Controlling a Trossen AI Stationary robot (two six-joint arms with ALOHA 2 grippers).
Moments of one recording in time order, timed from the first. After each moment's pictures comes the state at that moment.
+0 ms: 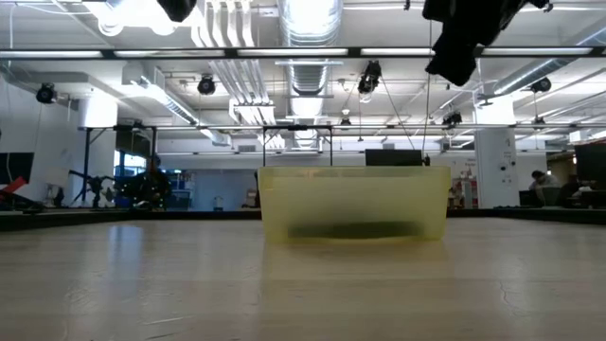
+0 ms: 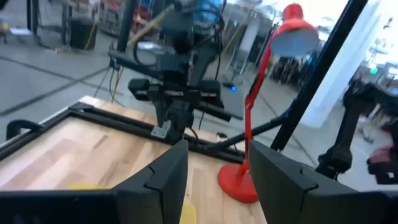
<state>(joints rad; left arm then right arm) -0.08 0.87 0.82 0.07 -0.09 -0.33 -0.22 1.01 0.92 -0.66 -0.34 0.17</state>
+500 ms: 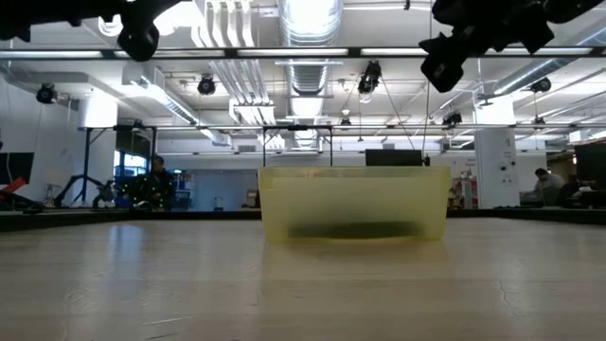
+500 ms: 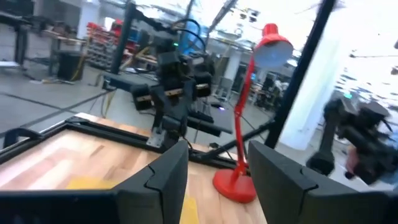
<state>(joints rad) -0.08 0.51 0.41 0.28 -0.06 -0.31 -0.40 0.90 0.65 -0.16 -0.78 0.21</state>
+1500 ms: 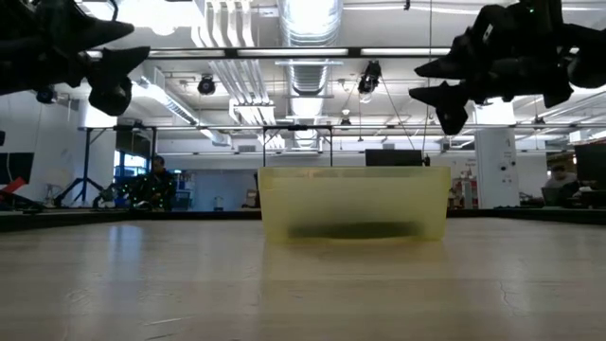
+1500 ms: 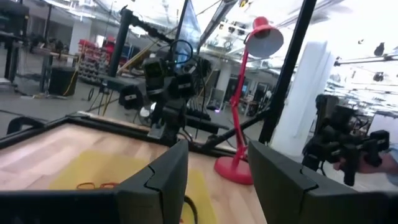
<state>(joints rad) -0.08 0.14 0.01 0.30 -0.03 -0.28 -0.44 0.90 0.22 0.63 -0.47 0.48</state>
